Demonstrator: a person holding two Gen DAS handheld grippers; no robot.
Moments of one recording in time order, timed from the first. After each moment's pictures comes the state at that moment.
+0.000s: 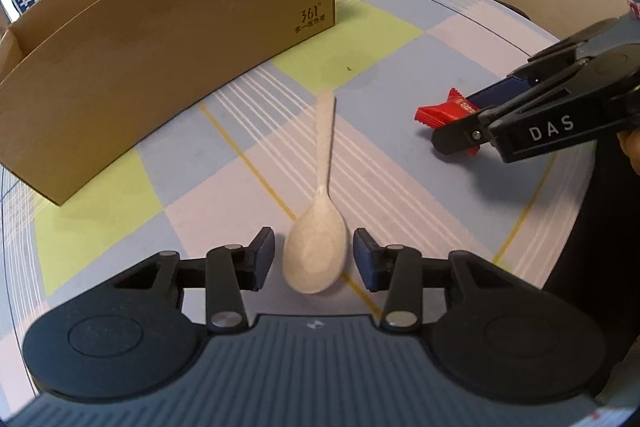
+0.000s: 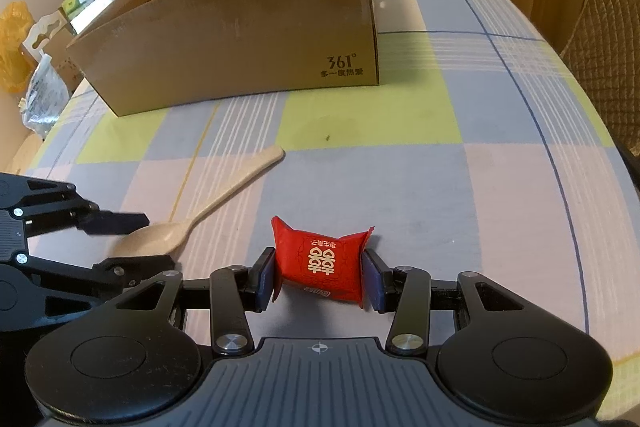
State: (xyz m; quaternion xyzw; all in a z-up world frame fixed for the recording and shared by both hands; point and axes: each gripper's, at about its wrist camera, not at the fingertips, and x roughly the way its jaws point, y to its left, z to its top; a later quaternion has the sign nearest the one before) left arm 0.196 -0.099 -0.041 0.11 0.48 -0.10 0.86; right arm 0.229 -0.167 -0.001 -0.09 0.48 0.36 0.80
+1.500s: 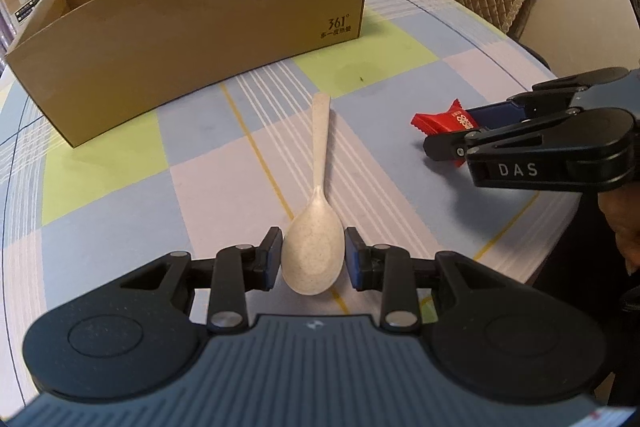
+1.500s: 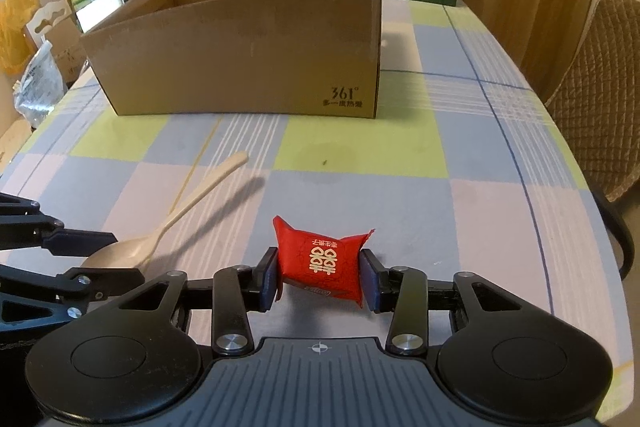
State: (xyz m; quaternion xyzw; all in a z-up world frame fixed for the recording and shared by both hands) left arm 0.170 -0.104 -0.022 0.03 0.48 -0.04 0.88; right arm 0.209 -0.166 0.010 -0.14 0.41 0.35 0.83
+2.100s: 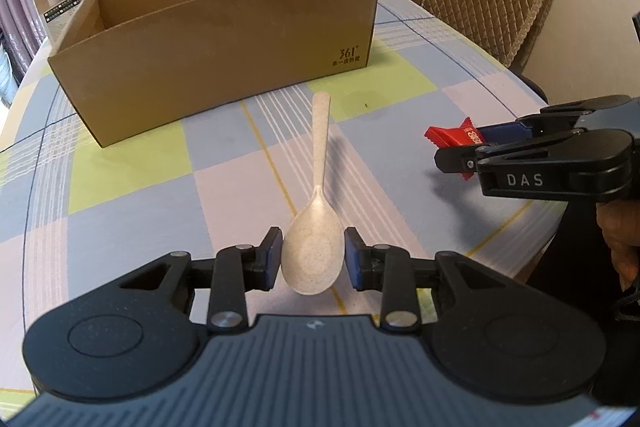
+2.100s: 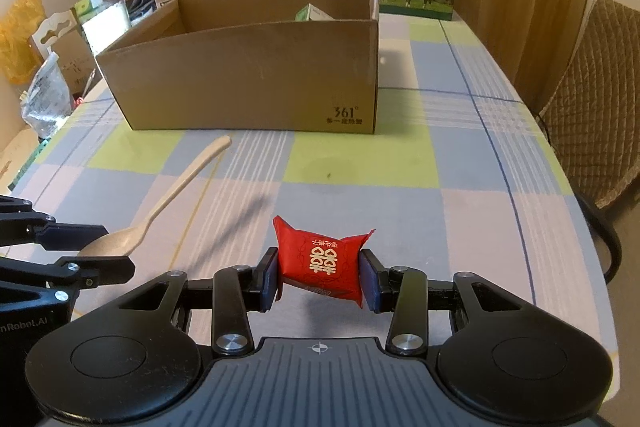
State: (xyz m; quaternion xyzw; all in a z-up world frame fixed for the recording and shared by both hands) left arm 0.150 -0.101 0.005 0.01 0.45 -0.02 0.89; right arm 0.194 -0.175 0.035 -0.13 0.40 0.36 0.83
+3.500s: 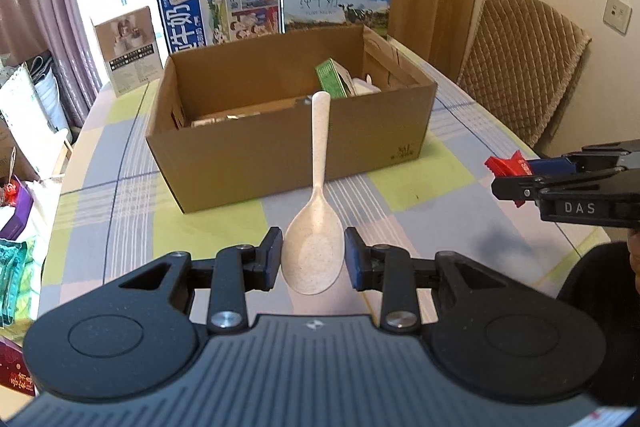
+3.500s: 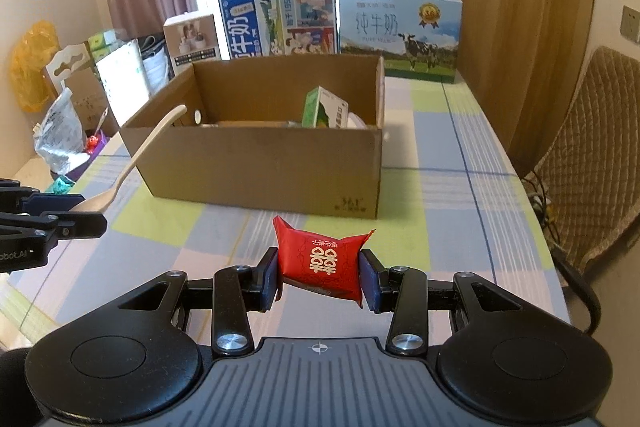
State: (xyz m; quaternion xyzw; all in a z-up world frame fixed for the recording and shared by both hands) left arm 0.145 -0.061 0.082 0.00 0.38 0.04 0.93; right arm 0.204 -0.163 0.100 -0.11 0.35 0.38 0.85
